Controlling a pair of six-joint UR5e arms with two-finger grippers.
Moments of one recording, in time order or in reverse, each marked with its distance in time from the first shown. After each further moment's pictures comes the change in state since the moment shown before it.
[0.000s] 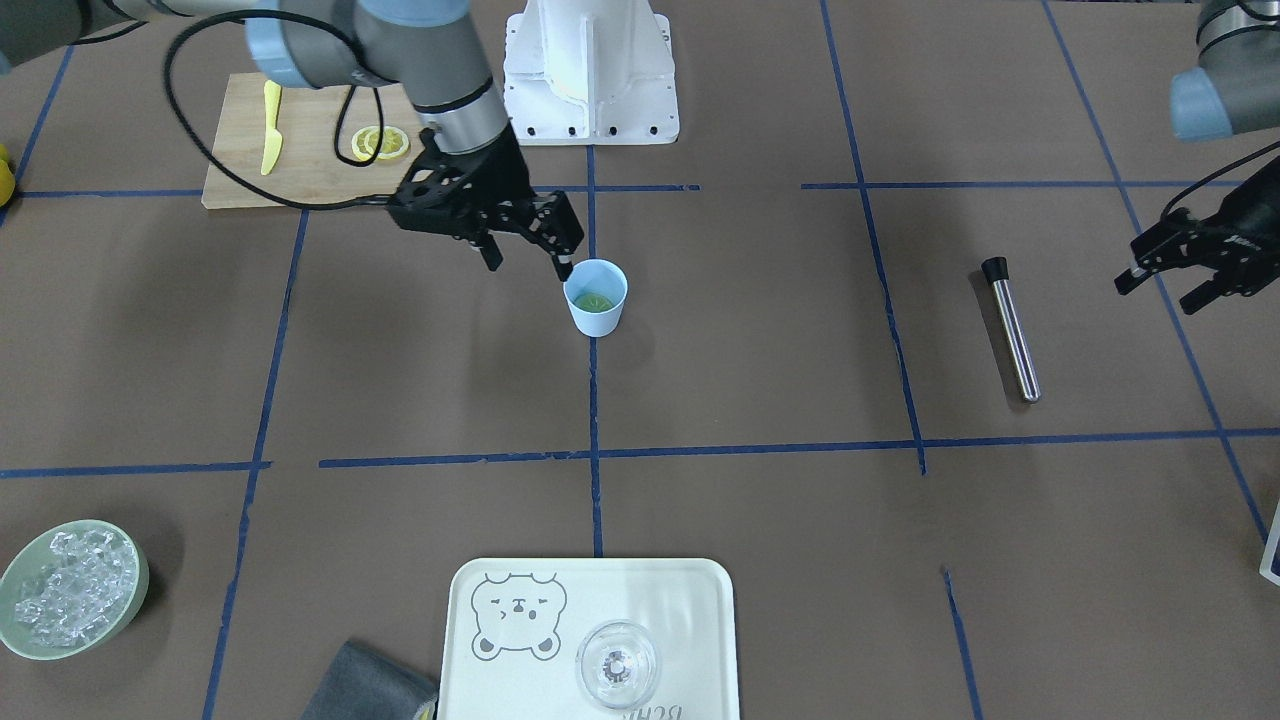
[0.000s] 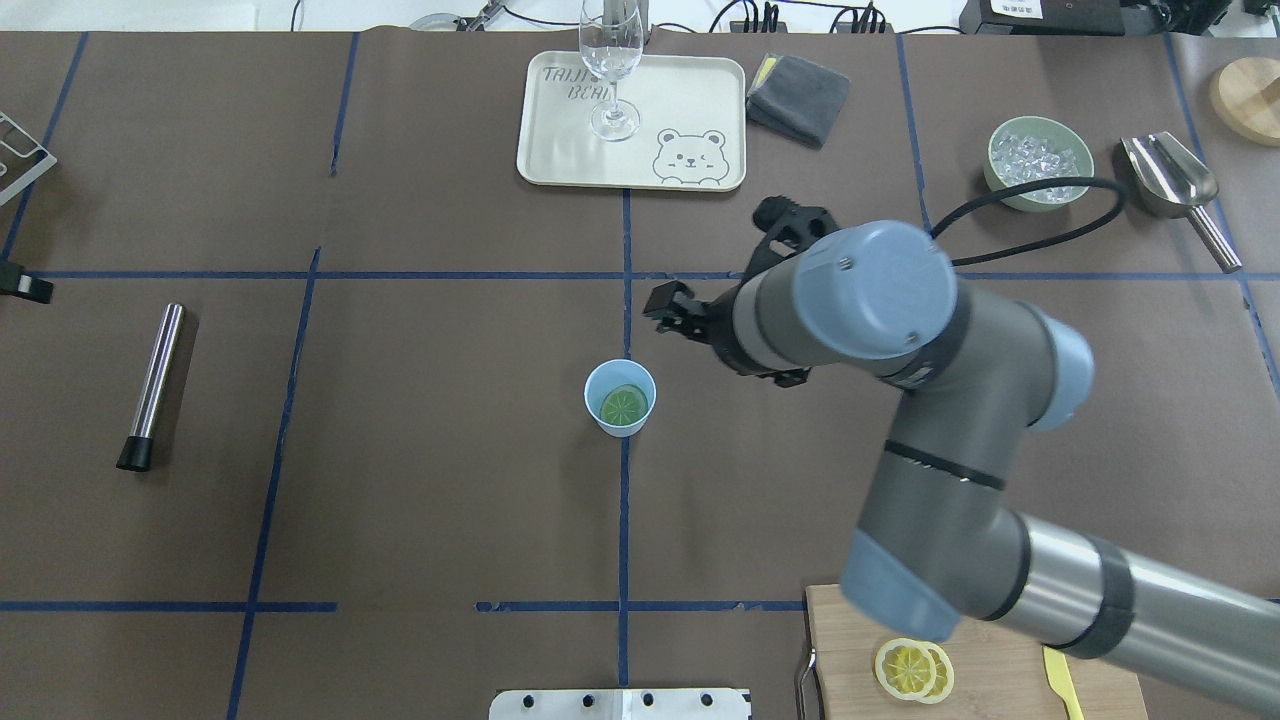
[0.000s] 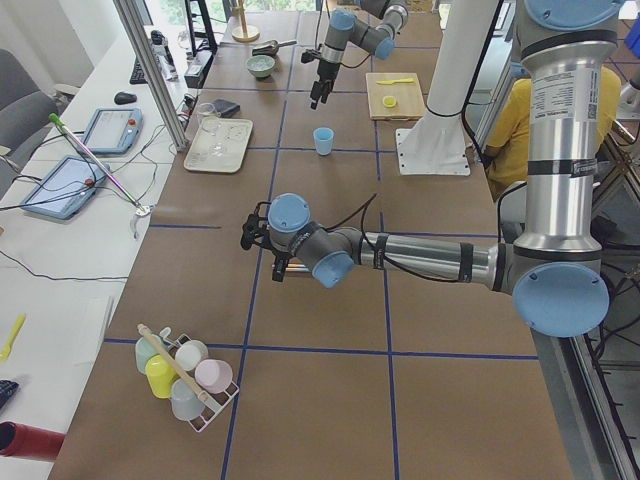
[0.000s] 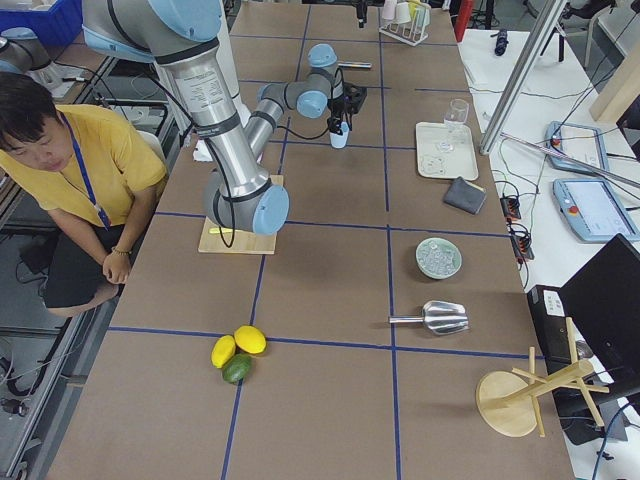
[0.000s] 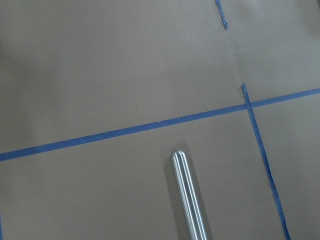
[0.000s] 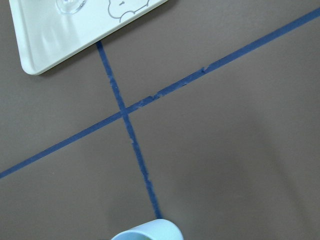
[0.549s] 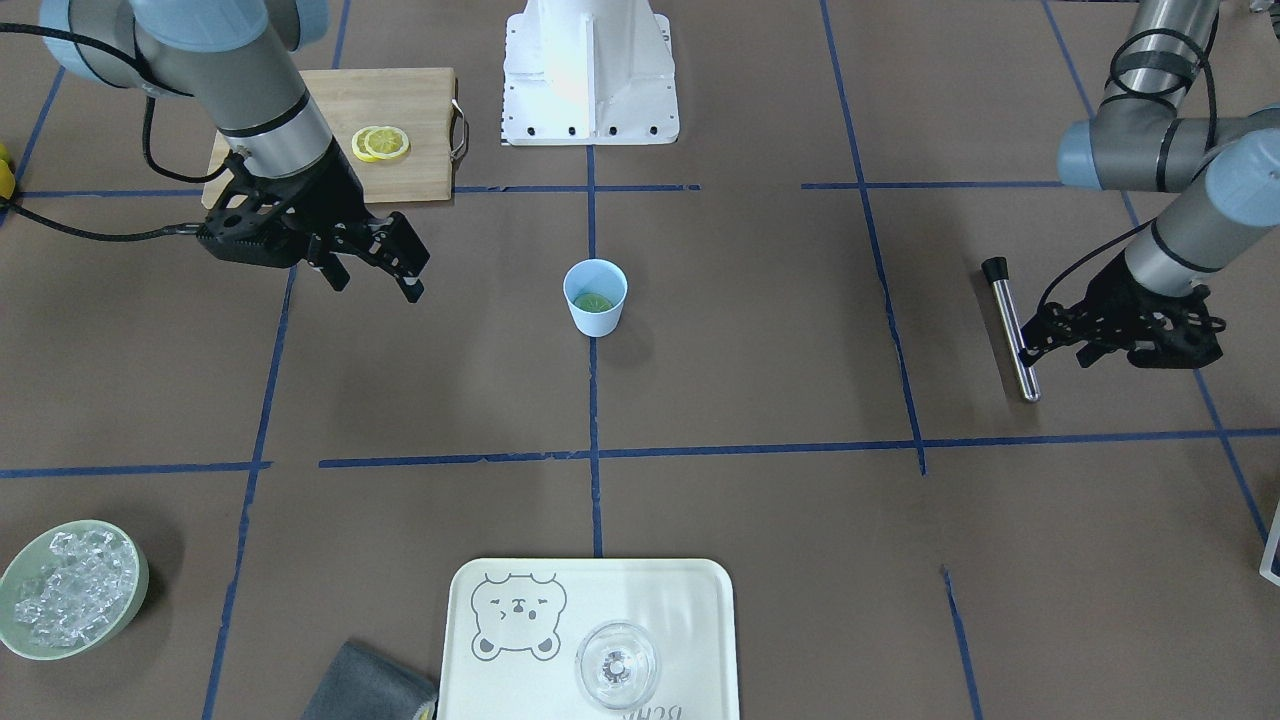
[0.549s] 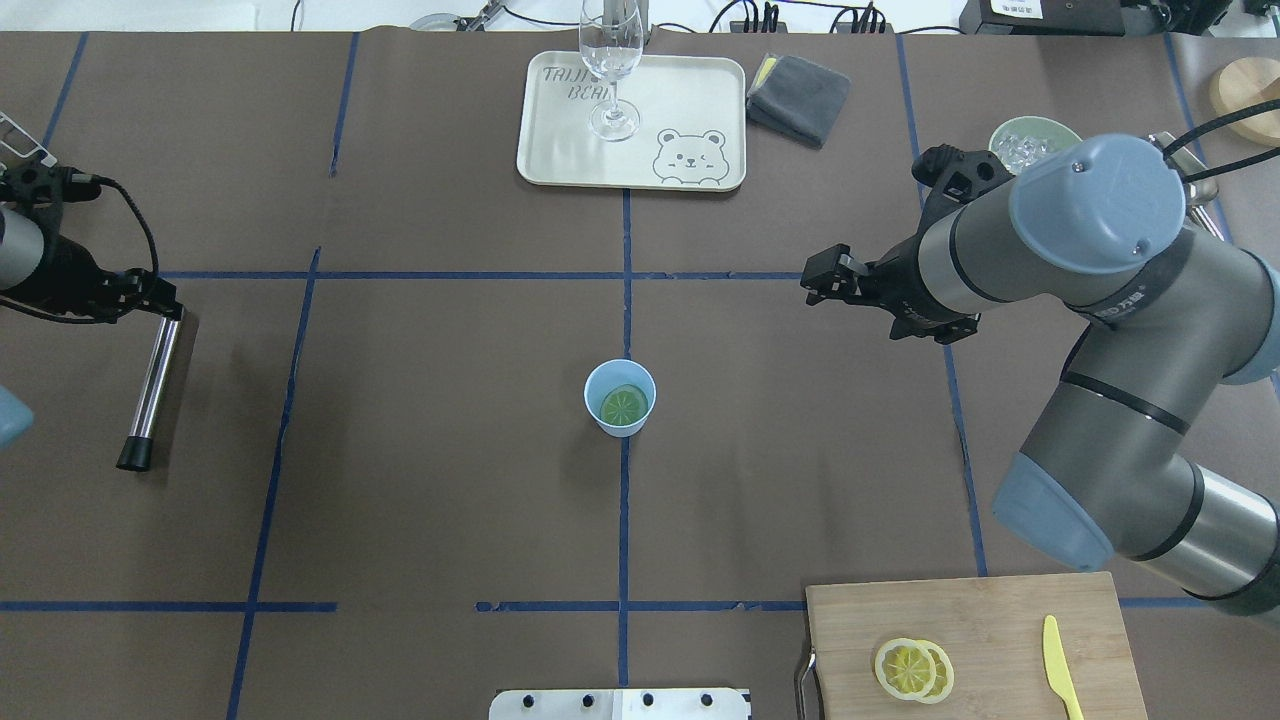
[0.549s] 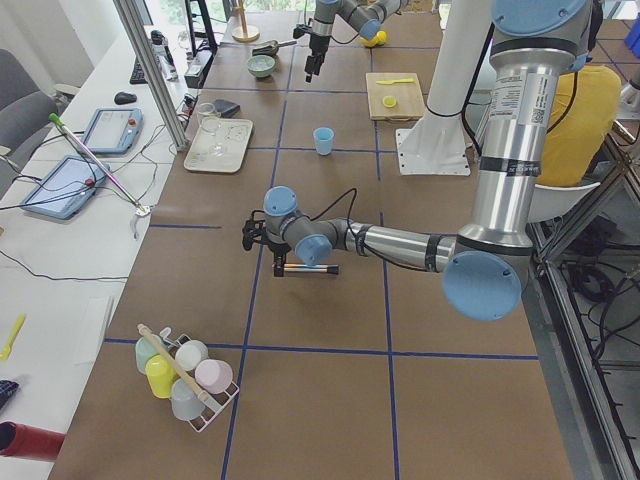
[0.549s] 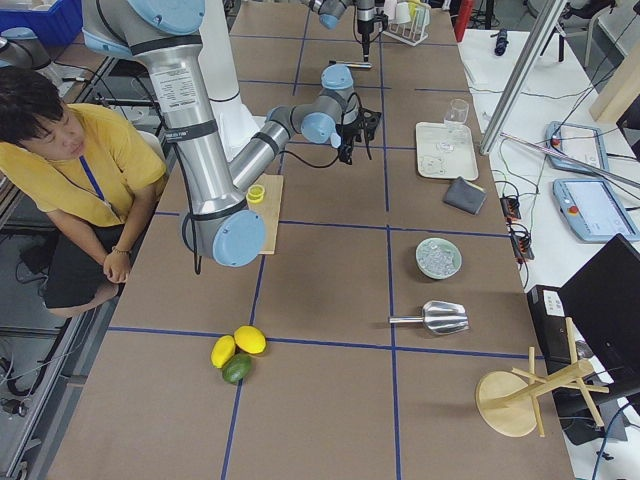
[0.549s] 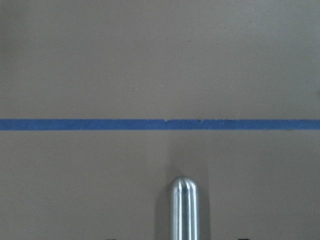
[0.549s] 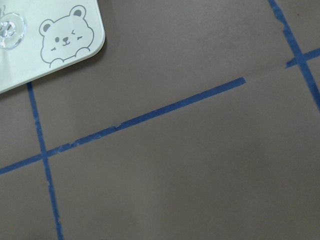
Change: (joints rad) left arm 0.181 -0.162 0.124 0.149 0.183 -0.146; right arm 0.152 -0.176 0.067 0.000 0.139 -0.197
